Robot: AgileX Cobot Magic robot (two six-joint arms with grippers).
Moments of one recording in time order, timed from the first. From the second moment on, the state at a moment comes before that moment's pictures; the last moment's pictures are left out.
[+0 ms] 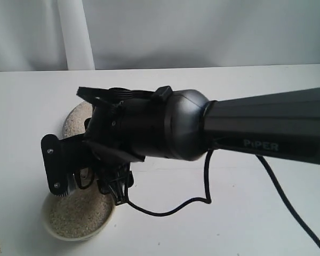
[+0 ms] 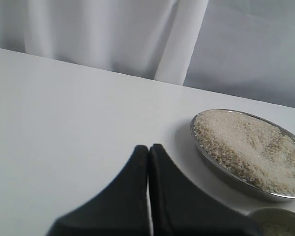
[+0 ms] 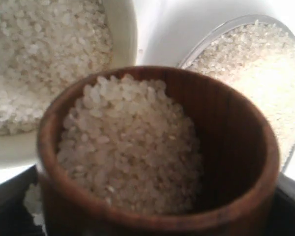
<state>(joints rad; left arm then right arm) 0.03 0.00 0.00 0.06 0.29 -0.27 1.02 2.03 -1.48 -0.49 0.65 -0.58</state>
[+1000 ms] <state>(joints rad) 0.03 0.00 0.00 0.06 0.29 -0.27 1.20 2.13 -1.47 -1.17 0.92 -0.33</state>
